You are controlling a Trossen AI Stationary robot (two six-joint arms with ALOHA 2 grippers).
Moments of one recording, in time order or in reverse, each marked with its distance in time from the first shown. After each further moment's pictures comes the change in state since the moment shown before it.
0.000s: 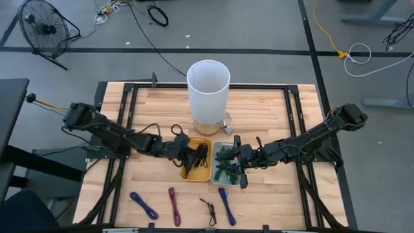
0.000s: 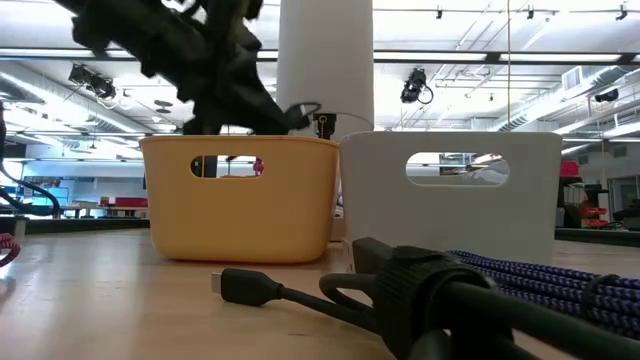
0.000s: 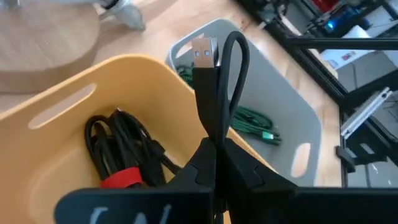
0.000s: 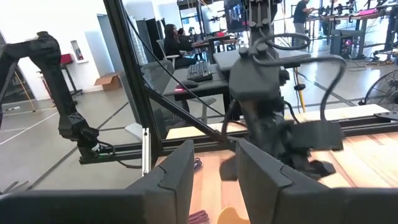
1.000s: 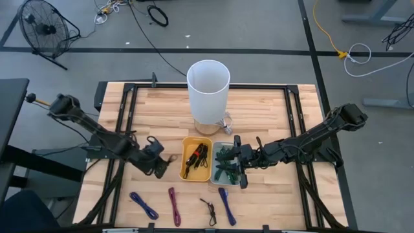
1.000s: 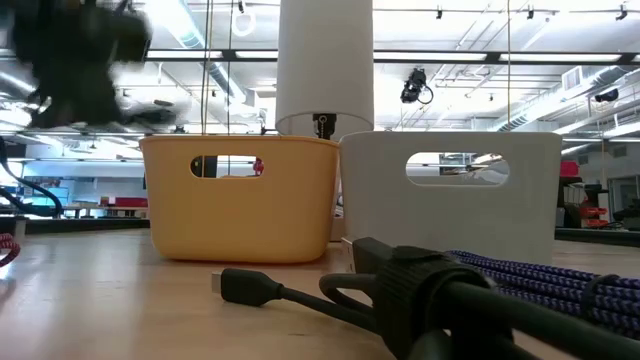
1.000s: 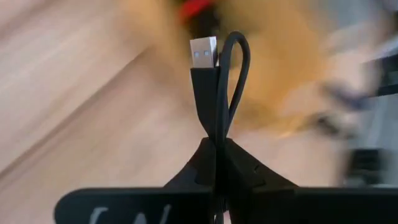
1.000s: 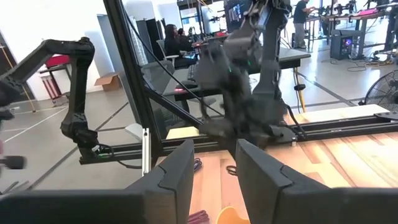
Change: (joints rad) left arm -0.291 -0.378 -0.097 -0.603 -0.019 -0.367; right arm 0.000 0.000 0.000 0.000 0.000 0.000
